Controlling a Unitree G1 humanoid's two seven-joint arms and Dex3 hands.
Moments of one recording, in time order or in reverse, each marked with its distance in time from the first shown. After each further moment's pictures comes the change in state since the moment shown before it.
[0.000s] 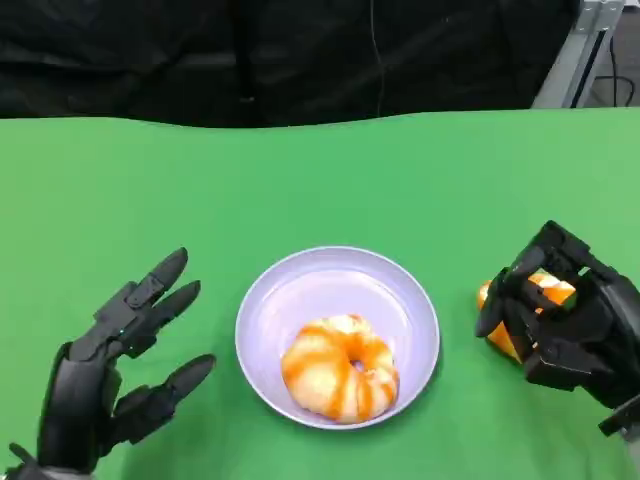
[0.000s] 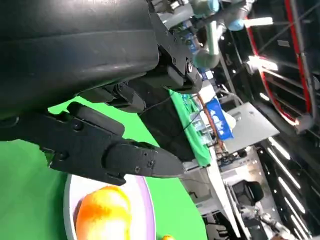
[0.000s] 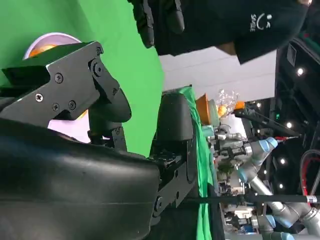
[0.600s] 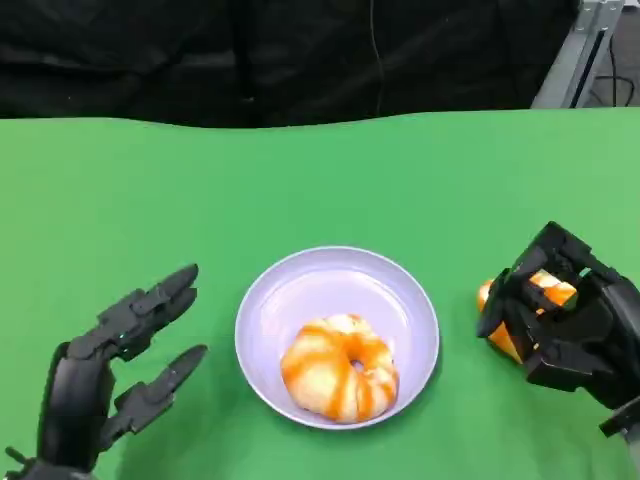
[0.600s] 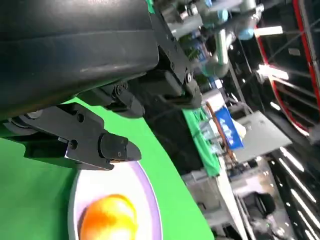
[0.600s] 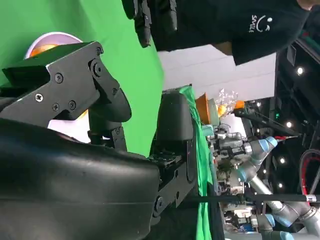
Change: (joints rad) left arm 0.004 -0.027 0.058 -0.012 0.110 0.024 0.090; right arm 0.000 0.000 -0.003 0.007 0.000 -0.007 0.002
